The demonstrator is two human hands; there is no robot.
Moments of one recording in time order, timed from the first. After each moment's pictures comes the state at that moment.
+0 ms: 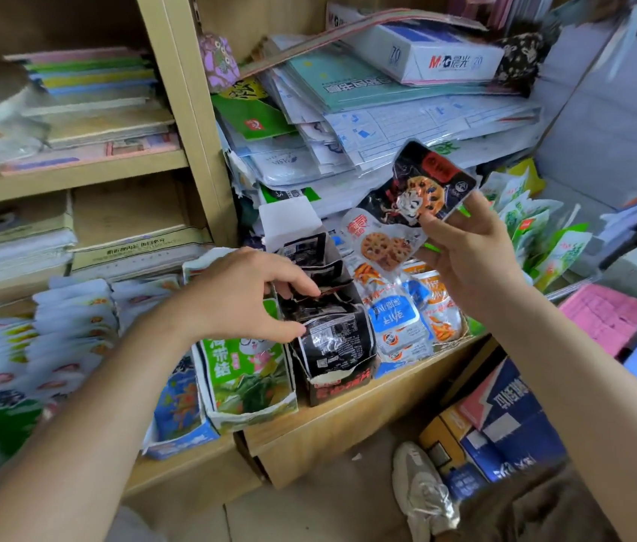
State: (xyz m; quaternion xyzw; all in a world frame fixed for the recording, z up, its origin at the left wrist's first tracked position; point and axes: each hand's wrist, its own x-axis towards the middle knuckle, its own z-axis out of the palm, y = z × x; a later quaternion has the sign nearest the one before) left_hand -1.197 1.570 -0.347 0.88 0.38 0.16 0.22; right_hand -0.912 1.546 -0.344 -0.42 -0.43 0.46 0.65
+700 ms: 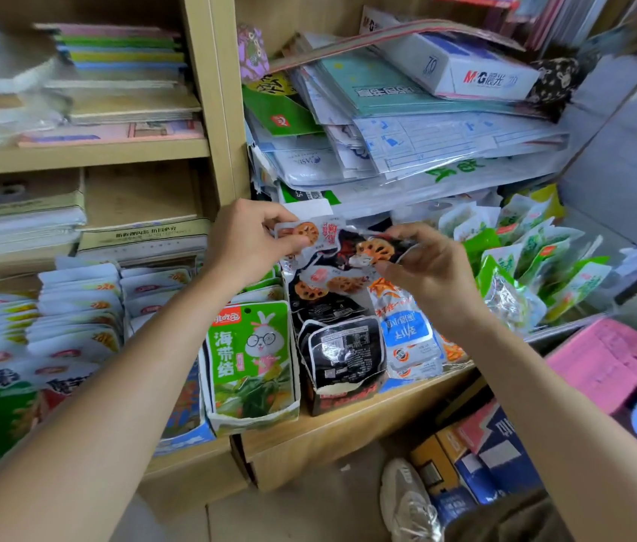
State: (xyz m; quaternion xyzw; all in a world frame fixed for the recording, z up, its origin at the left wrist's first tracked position) left_hand -1.187 1.625 -0.365 0.71 0.53 0.41 0.19; right_hand -0.941 1.562 -0.367 -0.45 -0.61 0.38 0.53
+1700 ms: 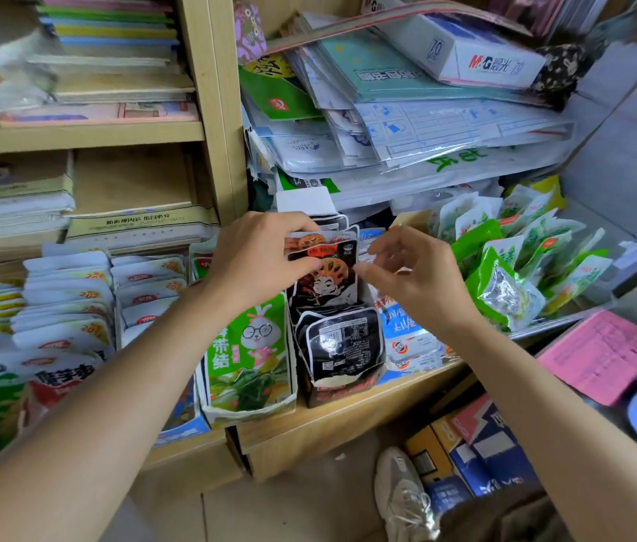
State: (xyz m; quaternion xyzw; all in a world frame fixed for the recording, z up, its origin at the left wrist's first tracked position) left_hand -1.177 1.596 -0.366 0.79 0.50 0.33 0.10; right_hand -0.952 1.557 -0.373 -0.55 -0.69 0.24 0.41
